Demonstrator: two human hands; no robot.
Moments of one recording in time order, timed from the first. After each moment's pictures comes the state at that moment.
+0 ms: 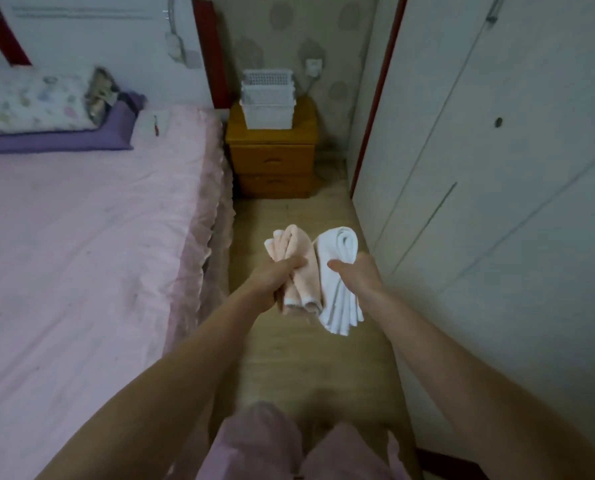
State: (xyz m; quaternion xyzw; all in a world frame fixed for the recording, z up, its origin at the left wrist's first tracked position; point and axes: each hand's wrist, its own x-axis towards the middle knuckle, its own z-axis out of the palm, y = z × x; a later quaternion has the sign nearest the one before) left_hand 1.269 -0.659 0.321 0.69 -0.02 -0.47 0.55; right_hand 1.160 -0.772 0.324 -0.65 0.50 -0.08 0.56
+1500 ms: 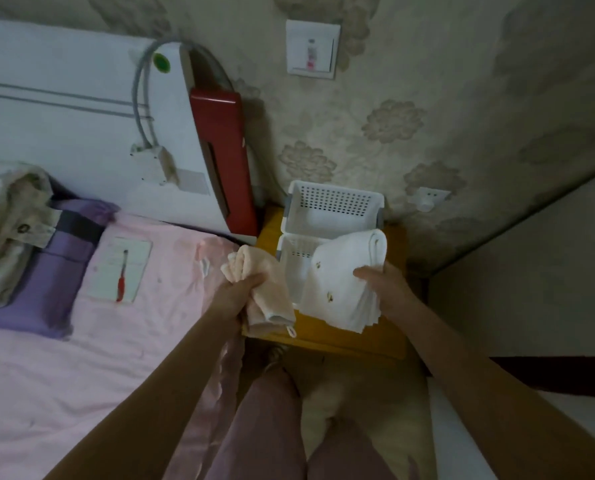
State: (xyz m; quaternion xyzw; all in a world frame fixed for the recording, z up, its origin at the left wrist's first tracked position) left_hand 2.156 -1.169 0.229 0.65 0.23 -0.37 0.62; right_hand 2.049 -1.404 0.214 -0.57 0.47 0.02 0.67
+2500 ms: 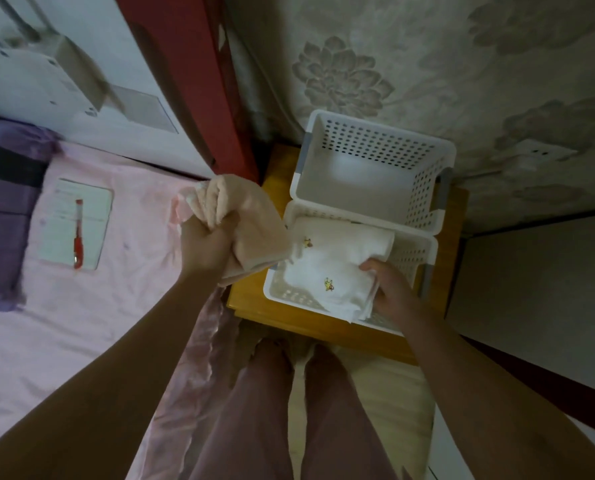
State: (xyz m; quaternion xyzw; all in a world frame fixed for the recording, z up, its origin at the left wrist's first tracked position) left_hand 2.281 -1.206 0.119 0.84 0.15 -0.17 0.49; right_hand 2.133 -1.426 0.026 -0.37 0.60 0.13 0.70
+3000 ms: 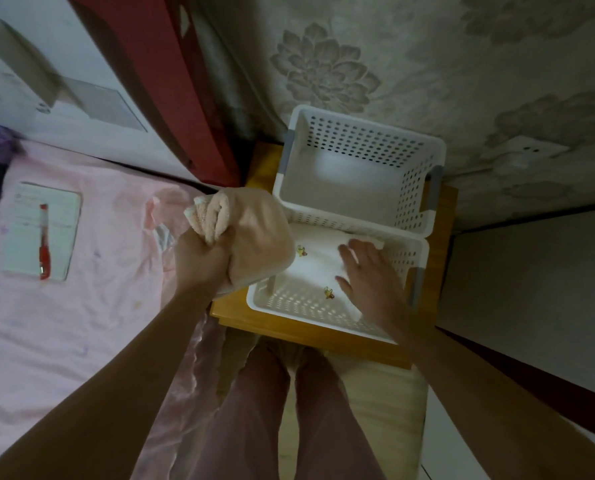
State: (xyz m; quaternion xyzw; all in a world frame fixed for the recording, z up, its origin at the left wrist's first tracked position) left_hand 2.270 -1.221 0.087 0.87 0.10 -0.17 0.45; right_hand 2.123 -1.439 0.004 -1.00 0.03 0.03 0.02
